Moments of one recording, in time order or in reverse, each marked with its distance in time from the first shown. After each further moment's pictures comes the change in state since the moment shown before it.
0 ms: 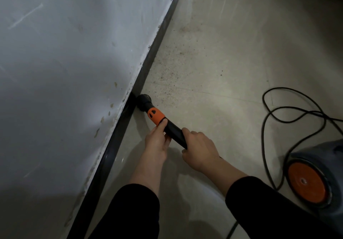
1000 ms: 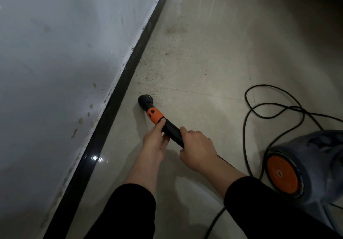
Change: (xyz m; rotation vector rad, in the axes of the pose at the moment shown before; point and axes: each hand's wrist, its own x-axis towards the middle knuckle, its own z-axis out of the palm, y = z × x) left_hand -0.017 -0.036 0.036 0.044 -0.083 -0.003; right_hand -0.029 0.040 -0.021 -0.038 0.021 0.046
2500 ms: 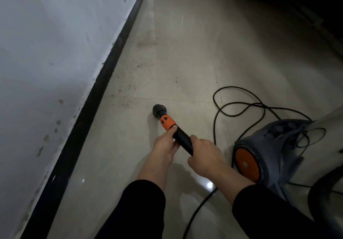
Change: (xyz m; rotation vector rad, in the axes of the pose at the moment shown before) left_hand -0.027 -0.063 0.079 0.183 -0.137 -0.117; right_hand -0.056 0.078 -0.029 0.097 -0.041 0.265
